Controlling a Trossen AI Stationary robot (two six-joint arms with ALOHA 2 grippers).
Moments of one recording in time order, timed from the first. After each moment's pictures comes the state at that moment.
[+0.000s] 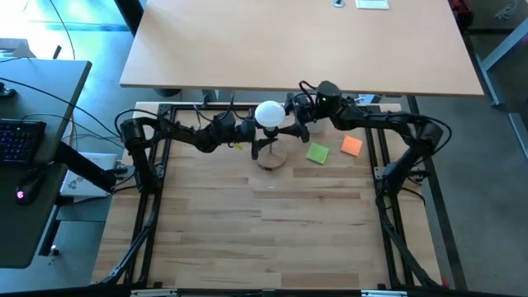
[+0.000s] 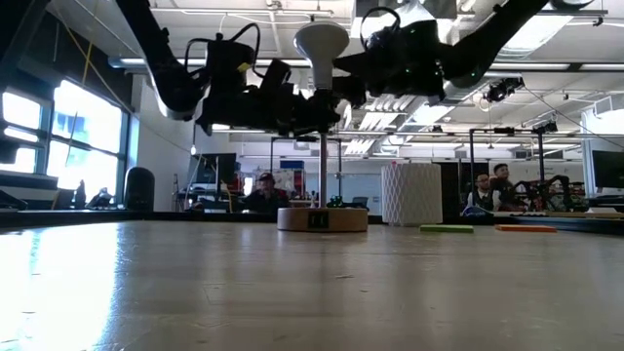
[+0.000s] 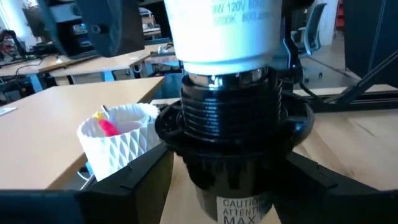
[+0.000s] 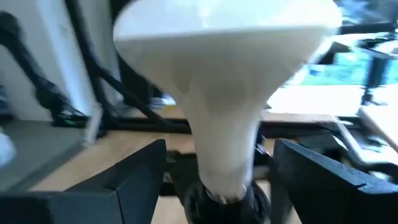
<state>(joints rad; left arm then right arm) 0.42 1.82 0.80 0.99 0.31 0.14 -0.61 1.65 0.97 0.61 -0.92 0.00</state>
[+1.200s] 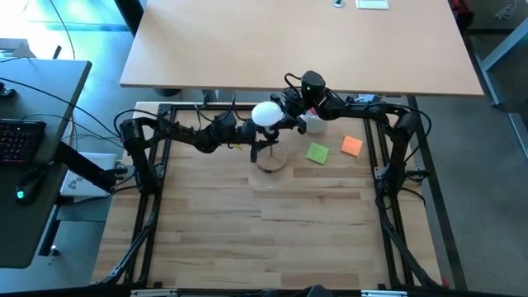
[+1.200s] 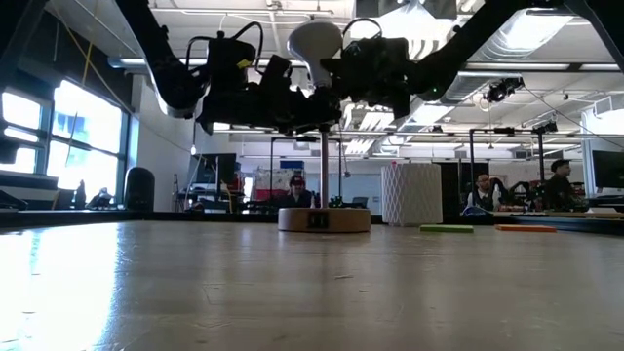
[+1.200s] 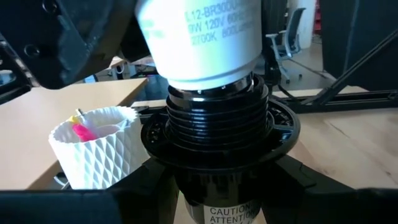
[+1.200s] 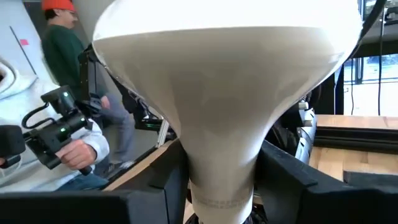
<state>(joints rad) 0.41 1.82 0.80 0.96 0.36 0.14 -0.64 1.89 1.22 0.61 -1.26 0.16</state>
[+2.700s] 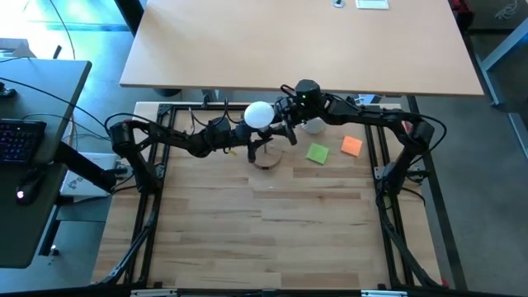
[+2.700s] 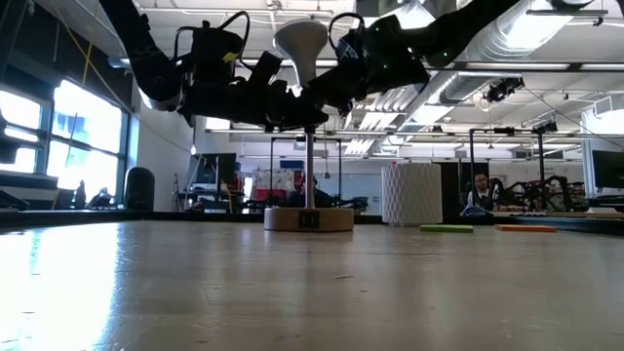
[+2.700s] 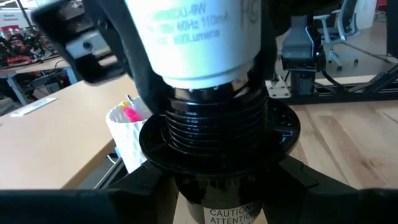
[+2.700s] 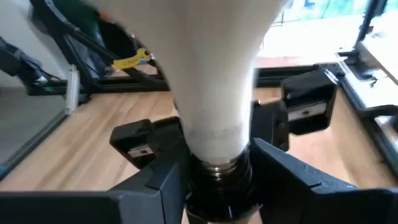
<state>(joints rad) 0.37 1.71 0.70 0.94 0.14 0.19 -0.53 1.71 1.21 0.08 -0.75 -0.15</state>
